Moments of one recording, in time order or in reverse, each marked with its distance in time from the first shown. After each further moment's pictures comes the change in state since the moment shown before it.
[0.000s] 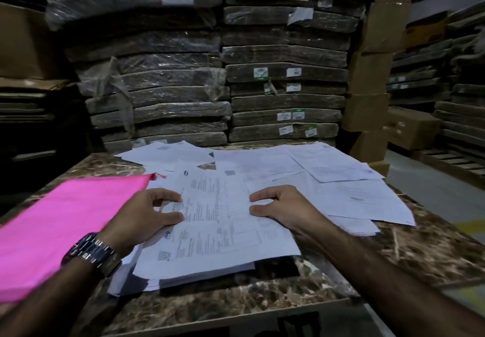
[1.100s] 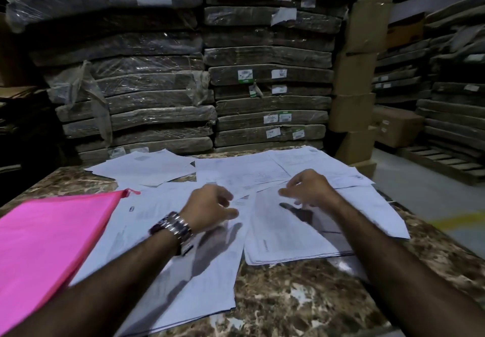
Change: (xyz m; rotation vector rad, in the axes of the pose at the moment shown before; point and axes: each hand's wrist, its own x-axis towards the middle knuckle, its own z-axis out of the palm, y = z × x) left_hand 0.077 0.072 0.101 0.276 -0.177 0.204; right_hand 0.075 0.003 -0.090 -0.535 0.293 0.130
